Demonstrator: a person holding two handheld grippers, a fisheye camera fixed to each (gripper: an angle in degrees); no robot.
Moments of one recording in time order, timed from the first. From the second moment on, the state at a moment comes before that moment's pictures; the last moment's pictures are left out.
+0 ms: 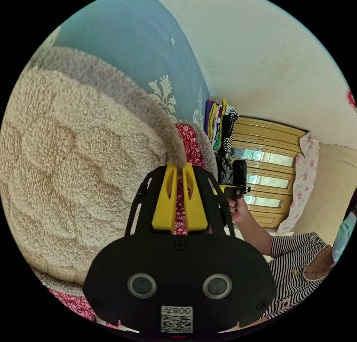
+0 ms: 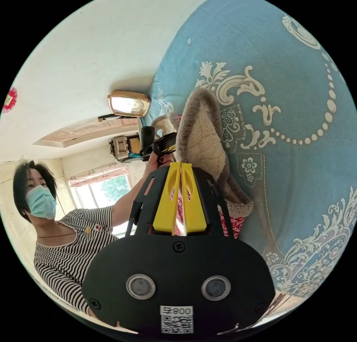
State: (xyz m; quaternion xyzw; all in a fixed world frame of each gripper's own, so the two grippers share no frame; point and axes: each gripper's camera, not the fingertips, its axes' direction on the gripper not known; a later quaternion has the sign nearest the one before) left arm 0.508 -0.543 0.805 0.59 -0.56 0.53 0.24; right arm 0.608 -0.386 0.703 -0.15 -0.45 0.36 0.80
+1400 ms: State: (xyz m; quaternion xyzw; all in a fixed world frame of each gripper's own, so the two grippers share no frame) left arm 0.400 -0.639 0.900 0.69 -0.63 0.35 -0.02; right arm 0.434 -0.552 0.718 -0.20 -0.18 0.17 0.95
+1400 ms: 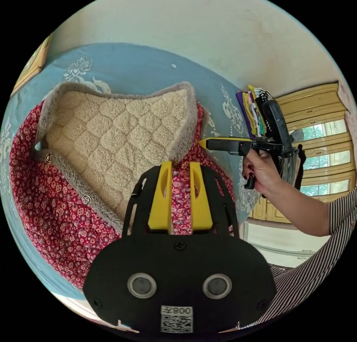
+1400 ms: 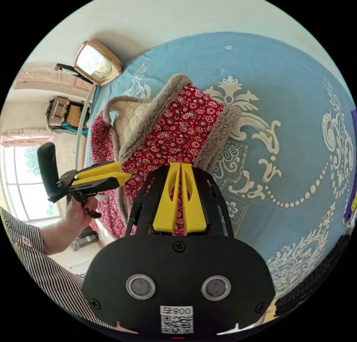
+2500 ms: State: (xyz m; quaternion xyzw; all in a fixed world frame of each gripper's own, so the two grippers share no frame) left arm 0.239 -0.613 0.833 0.74 -0.60 0.30 0.04; right arm 0.413 -0.596 0.711 -0.21 -0.15 0.15 0.95
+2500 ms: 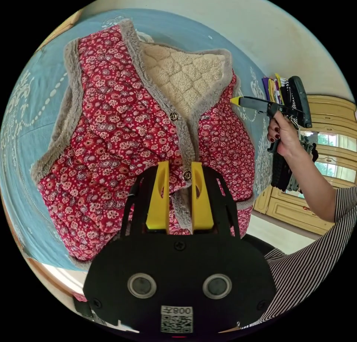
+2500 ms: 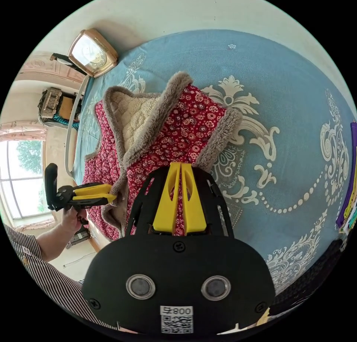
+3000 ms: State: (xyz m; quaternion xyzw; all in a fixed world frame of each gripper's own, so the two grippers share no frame) left arm 0.200 -0.414 0.820 0.78 -0.42 0.45 0.00; right arm 0.521 -0.590 0.722 -0.10 -0.28 0.32 0.90
